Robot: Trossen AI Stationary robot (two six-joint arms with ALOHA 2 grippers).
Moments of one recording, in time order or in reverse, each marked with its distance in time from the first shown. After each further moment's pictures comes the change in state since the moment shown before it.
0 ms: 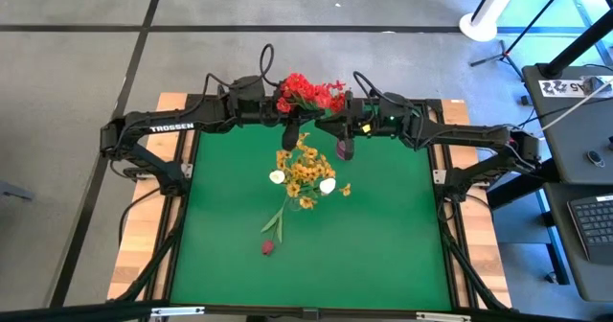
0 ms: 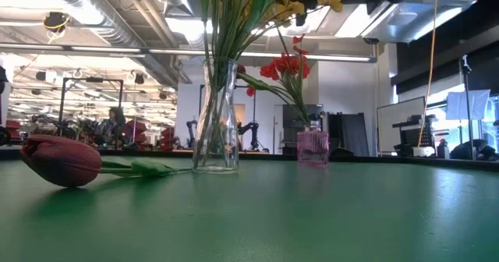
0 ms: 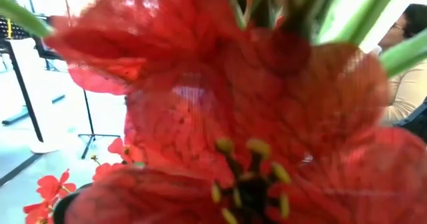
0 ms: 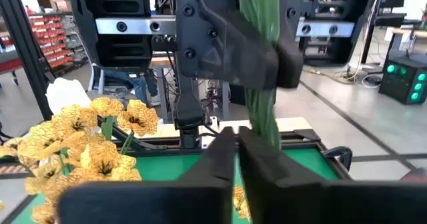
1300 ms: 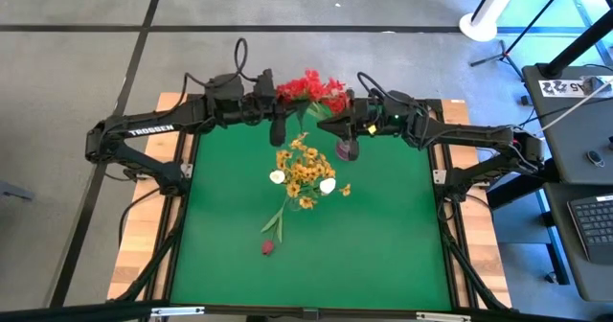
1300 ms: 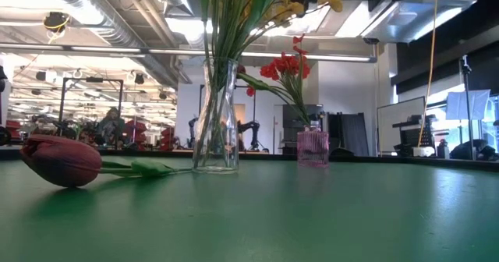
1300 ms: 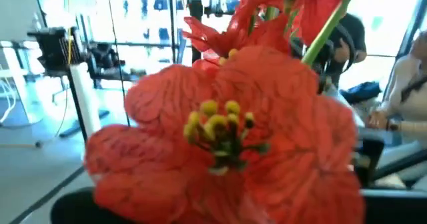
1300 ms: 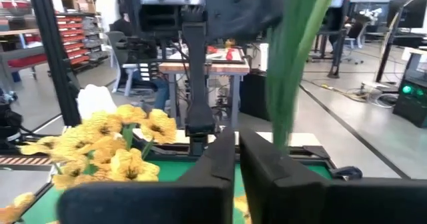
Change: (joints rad) left arm -0.024 -0.137 -0.003 -0.075 -0.167 0.052; right arm -0.002 -0.025 0.001 0.006 -0.074 -0.049
